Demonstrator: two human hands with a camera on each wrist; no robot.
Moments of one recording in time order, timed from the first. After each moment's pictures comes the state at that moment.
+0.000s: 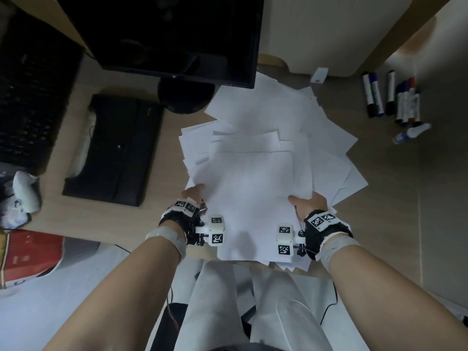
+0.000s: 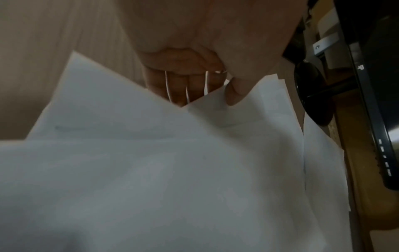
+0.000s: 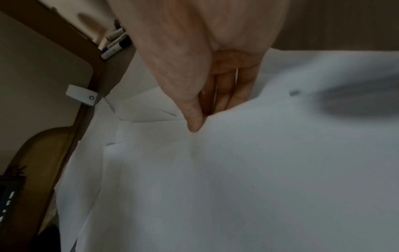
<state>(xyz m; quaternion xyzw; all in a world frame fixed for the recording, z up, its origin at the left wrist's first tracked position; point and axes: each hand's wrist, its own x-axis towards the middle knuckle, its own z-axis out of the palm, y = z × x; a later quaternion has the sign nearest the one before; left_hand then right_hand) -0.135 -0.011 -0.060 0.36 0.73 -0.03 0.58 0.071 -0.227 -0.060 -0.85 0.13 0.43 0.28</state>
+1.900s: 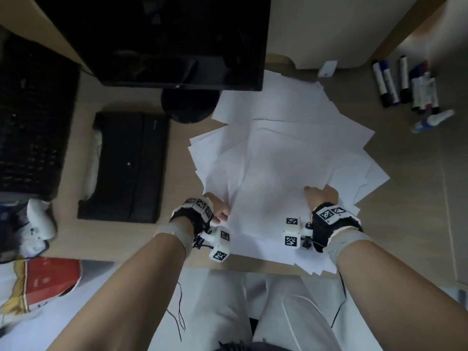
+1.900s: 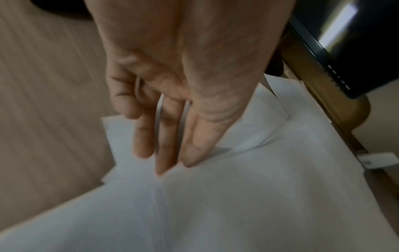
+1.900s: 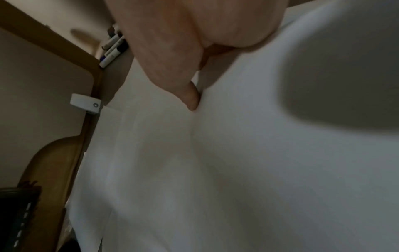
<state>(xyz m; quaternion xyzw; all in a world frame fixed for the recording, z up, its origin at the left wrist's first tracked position) -0.114 0.017 -0.028 0.60 0.52 -0.41 0.46 0.065 -0.177 -0.045 -0.87 0.19 0.36 0.28</state>
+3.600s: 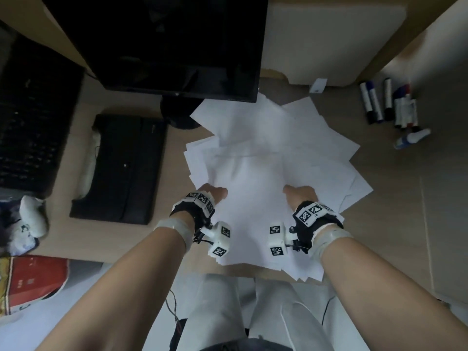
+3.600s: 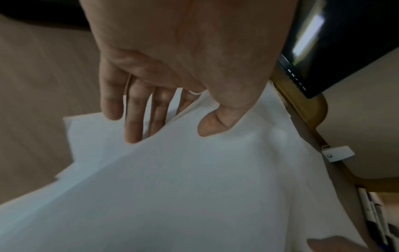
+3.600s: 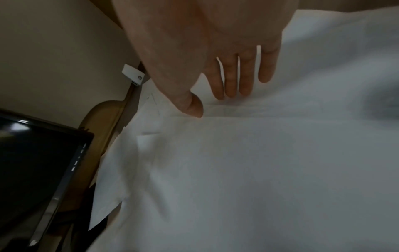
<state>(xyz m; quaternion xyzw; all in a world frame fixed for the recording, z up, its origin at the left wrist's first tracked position) -0.083 0.012 0.000 0.58 0.60 -0.33 0.45 0.066 -0.154 -0.015 -0.87 0.10 0.42 0.21</state>
